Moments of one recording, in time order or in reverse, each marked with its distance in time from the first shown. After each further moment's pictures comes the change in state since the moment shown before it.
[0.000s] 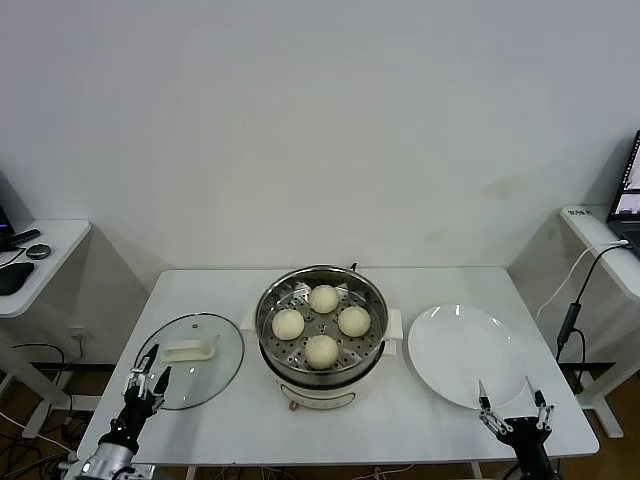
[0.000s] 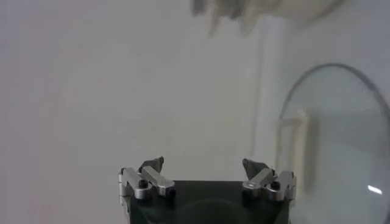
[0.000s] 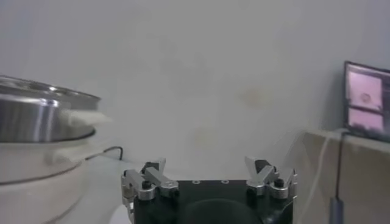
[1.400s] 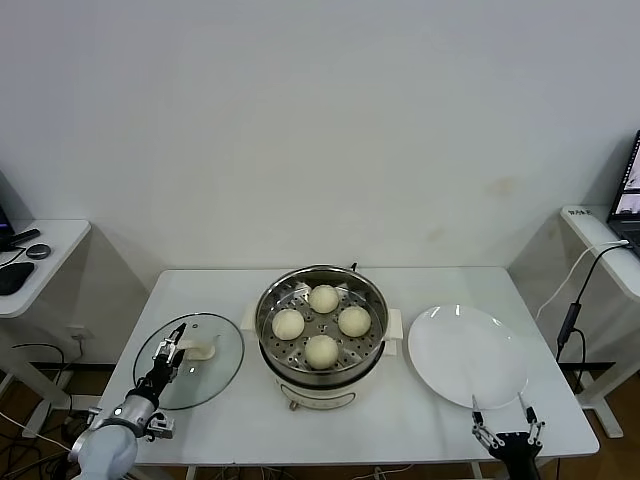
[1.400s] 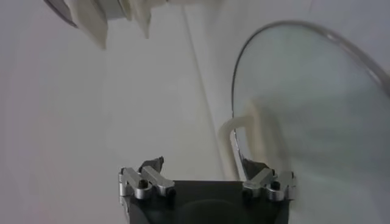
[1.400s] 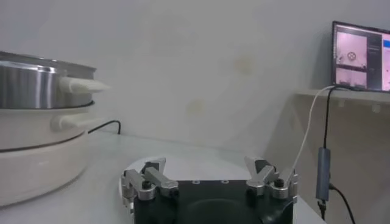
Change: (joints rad) left arm -0.335 0.052 0.148 0.320 0.178 -0.001 0.067; right arm -0.020 0.040 -0.012 -0.027 -0.021 -0.014 -0.001
